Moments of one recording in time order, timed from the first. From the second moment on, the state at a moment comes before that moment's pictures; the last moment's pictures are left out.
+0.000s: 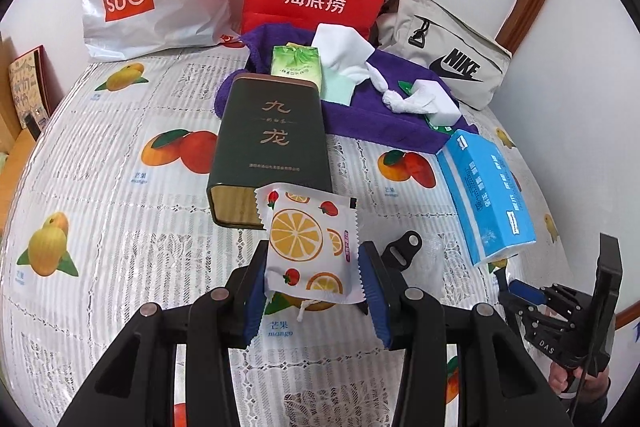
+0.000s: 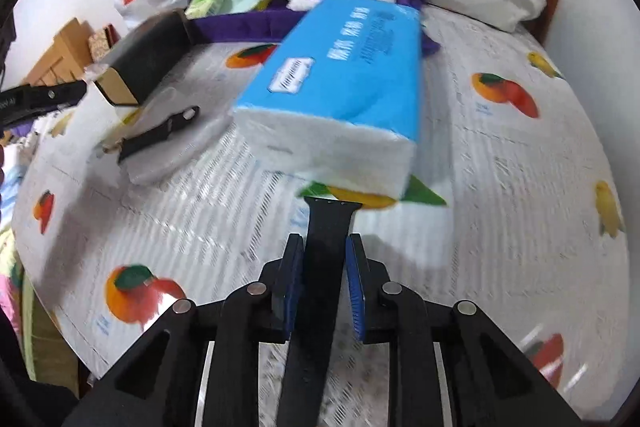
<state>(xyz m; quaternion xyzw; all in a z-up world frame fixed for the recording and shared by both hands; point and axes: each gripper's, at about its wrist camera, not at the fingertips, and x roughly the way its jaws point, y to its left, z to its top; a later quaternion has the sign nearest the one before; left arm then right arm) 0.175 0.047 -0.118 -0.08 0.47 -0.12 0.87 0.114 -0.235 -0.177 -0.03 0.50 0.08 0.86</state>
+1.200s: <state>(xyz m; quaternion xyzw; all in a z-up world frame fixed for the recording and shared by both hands) 0.179 0.082 -0.090 -0.10 0.45 -0.09 0.88 0.136 -0.232 -0.087 -0.02 0.40 0.13 0.91</state>
